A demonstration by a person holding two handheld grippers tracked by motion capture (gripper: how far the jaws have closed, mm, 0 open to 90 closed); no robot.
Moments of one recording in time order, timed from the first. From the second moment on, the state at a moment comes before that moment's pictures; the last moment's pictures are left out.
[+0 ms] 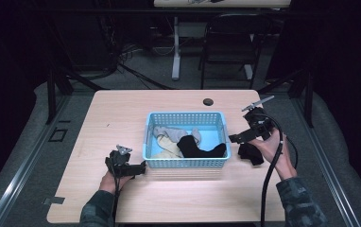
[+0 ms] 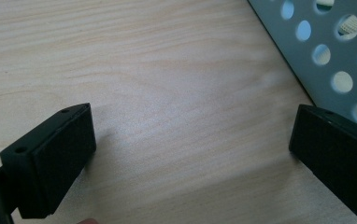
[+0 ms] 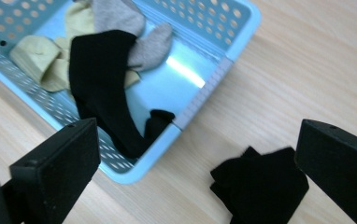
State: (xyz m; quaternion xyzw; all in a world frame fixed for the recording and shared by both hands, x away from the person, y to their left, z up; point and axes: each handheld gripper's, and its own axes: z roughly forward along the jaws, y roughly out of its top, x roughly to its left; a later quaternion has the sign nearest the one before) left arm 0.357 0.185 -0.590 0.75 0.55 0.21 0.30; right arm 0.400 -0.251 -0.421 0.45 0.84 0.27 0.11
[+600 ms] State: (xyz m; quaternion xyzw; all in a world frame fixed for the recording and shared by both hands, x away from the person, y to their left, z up) left arm 0.357 0.185 -0.590 0.75 0.55 0.21 0.30; right arm 0.424 -0.180 -0.416 0.38 0.89 0.25 0.08
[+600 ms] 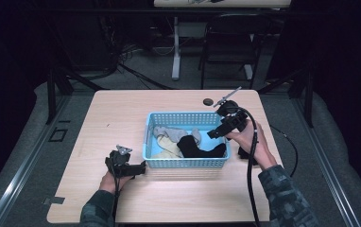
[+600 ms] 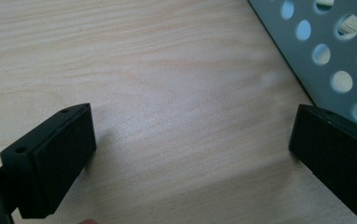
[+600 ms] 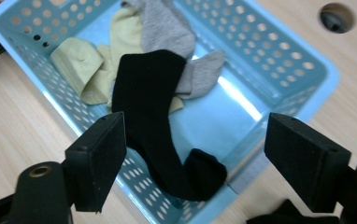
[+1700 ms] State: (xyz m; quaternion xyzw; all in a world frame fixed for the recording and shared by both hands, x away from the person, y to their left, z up) left arm 0.357 0.185 -0.590 0.75 0.55 0.21 0.30; right arm 0.440 -0.151 -0.499 0.43 0.90 0.11 -0.02
